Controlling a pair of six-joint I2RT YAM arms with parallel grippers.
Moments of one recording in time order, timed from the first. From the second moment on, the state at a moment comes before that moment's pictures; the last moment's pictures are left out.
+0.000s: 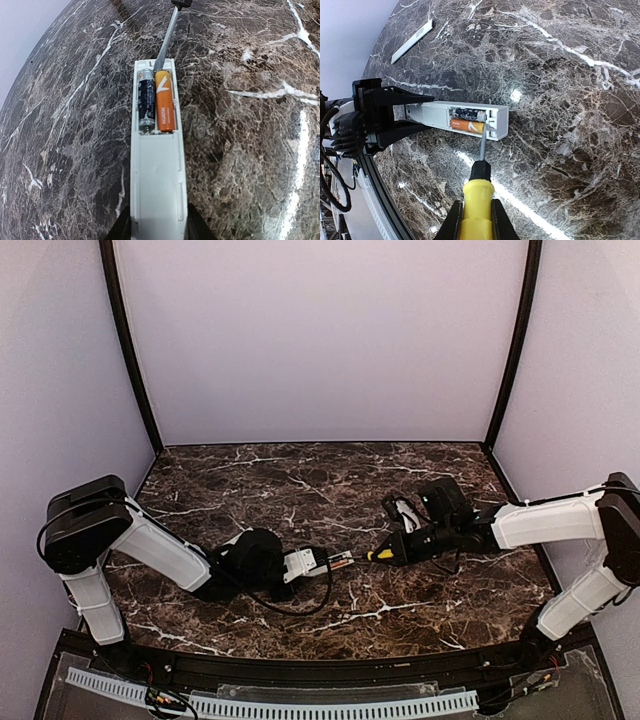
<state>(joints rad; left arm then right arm) -1.00 1.80 0.67 0.48 -0.08 0.43 0.74 1.47 0.70 -0.01 -0.45 0.48</state>
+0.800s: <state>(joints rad) -1.00 1.81 0.72 0.39 0.01 0.45 0.74 1.37 0.70 -0.16 -0.49 0.53</state>
